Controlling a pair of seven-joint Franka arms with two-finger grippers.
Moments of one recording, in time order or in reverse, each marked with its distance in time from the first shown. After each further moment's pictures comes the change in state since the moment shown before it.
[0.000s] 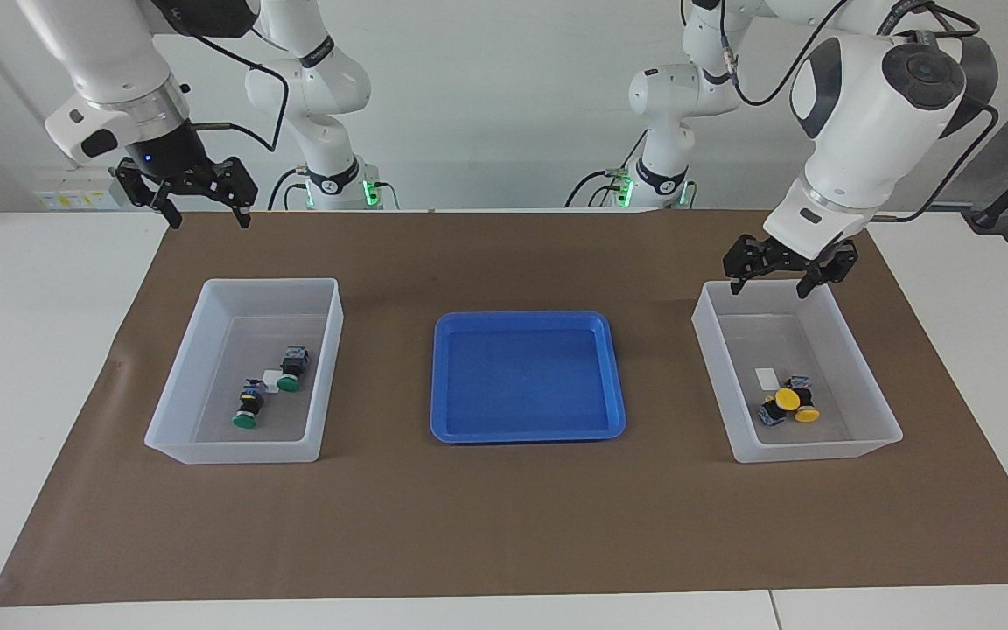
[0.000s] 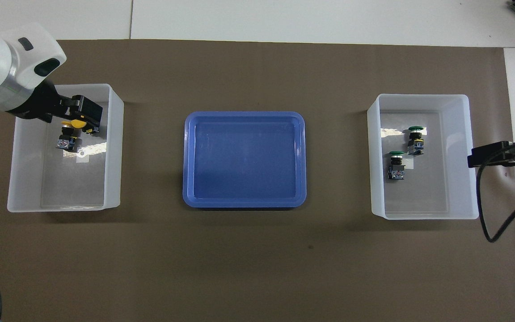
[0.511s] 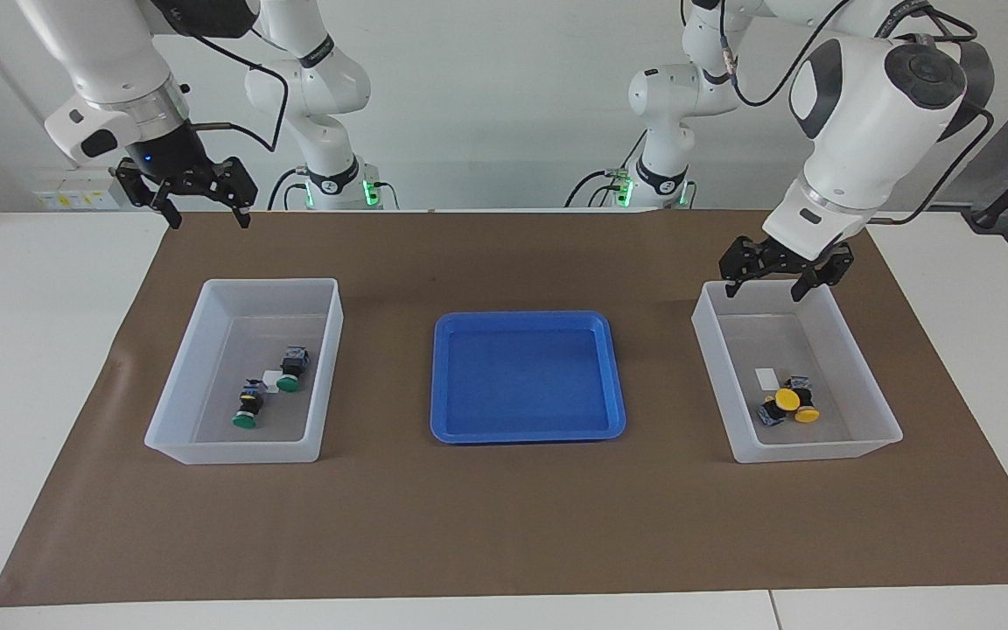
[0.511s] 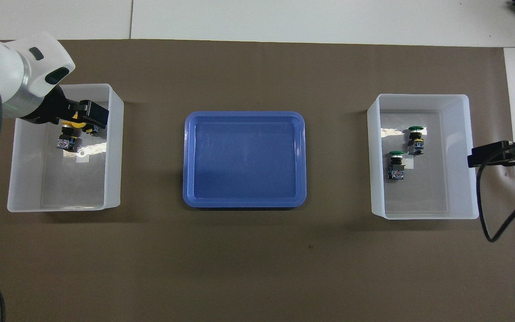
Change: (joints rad) left arm 0.000 -0.038 -0.001 -0.101 -0.001 0.101 0.000; right arm 0.000 0.000 0.000 0.000 0.000 0.000 0.000
